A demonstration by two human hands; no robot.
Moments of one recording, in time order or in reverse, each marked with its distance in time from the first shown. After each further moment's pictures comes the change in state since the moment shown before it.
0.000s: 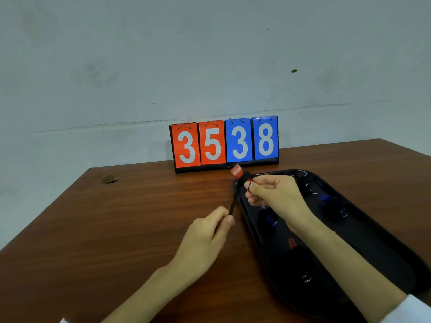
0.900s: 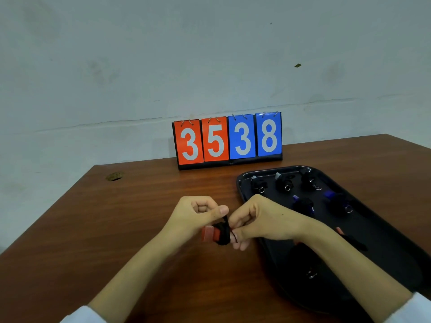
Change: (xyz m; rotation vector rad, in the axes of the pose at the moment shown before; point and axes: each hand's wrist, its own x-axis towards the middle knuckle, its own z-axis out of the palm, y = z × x) left_hand 0.017 -0.001 -0.037 -0.364 -0.012 -0.202; right_hand -0.020 -0.003 0.013 -0.245 -0.847 -0.094
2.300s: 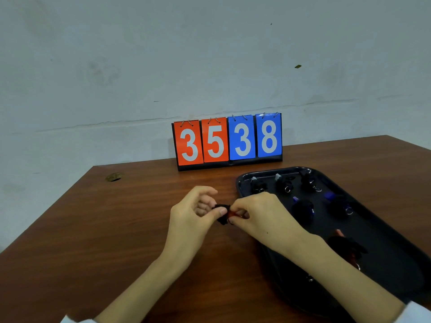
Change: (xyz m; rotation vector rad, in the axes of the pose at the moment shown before) left_hand -0.008 -0.009 0.017 0.226 0.394 0.208; right_hand 0.007 0.007 0.014 -0.863 0.553 -0.001
